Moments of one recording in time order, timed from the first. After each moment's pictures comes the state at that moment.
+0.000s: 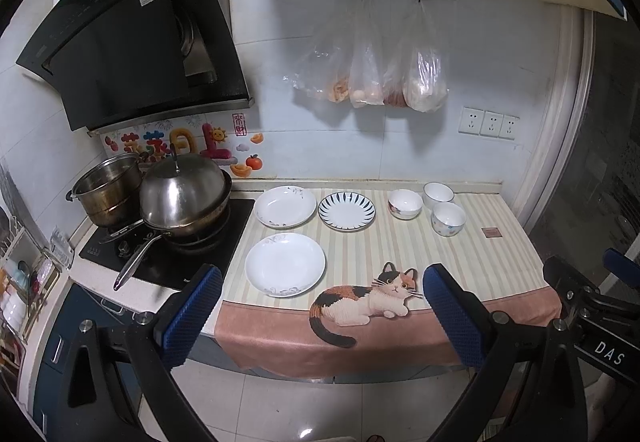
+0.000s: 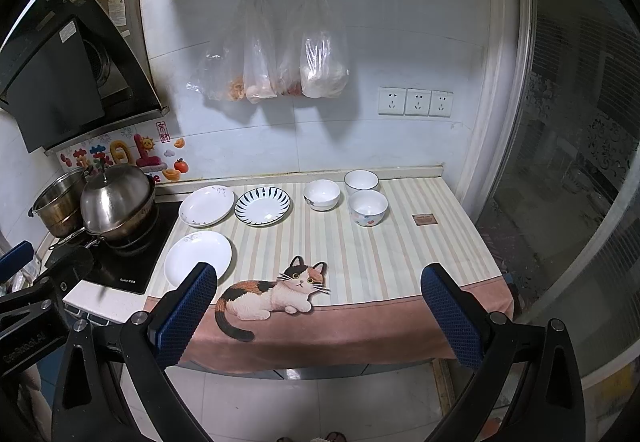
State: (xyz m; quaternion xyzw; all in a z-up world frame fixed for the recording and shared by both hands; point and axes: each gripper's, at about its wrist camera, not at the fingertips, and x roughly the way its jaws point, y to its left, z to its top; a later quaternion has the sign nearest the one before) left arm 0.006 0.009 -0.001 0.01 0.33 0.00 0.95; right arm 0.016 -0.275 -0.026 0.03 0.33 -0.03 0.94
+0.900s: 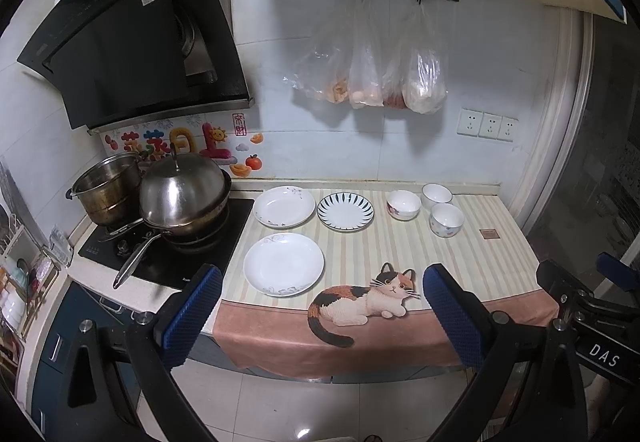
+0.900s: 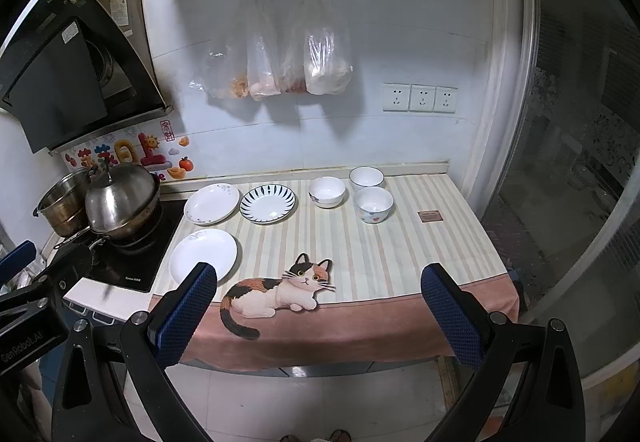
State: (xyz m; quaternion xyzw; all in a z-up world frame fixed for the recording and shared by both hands) left arm 0.012 0.006 0.001 0.01 0.33 0.00 0.95; right arm 0.015 -0.273 -0.033 0.04 0.33 -0.02 0.94
